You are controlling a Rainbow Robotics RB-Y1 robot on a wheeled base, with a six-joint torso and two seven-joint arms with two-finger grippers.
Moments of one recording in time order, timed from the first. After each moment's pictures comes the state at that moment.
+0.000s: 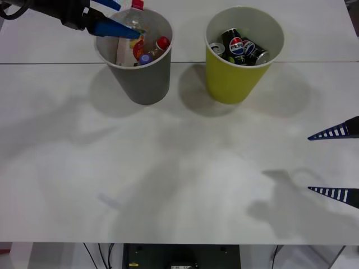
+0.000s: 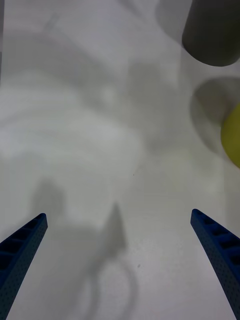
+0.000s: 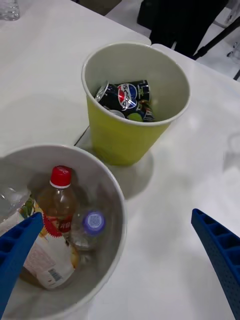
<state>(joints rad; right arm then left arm) 0.26 -1.13 -0.26 -2.01 1.31 -1.13 -0.09 -0.98 0.87 -0.12 -1.50 -1.59 -1.42 0.99</state>
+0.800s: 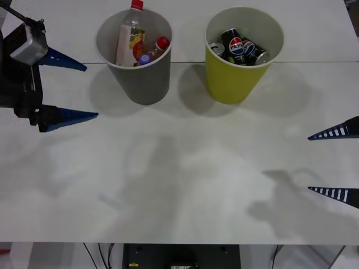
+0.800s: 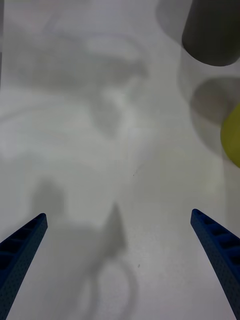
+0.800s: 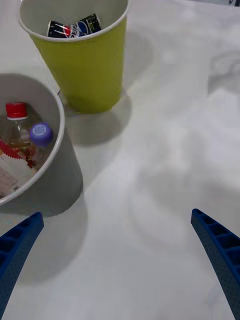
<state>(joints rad) 0.26 -1.13 -0.26 -2.01 1.31 -1.13 -0.09 -0.32 0.93 0.22 -2.02 -1.55 -1.42 0.70</state>
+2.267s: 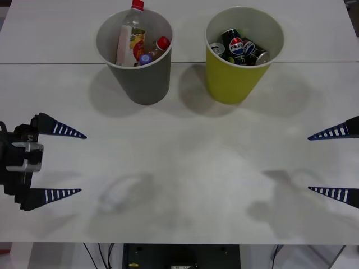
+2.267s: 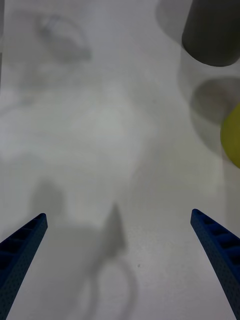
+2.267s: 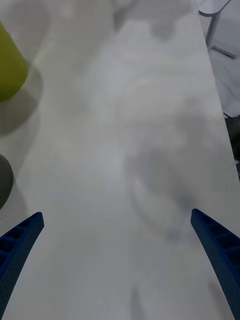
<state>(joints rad) 0.26 -1.13 -0.26 -2.01 1.31 -1.13 -0.09 0.09 0.92 0.27 -2.13 -1.51 -1.37 0.13</state>
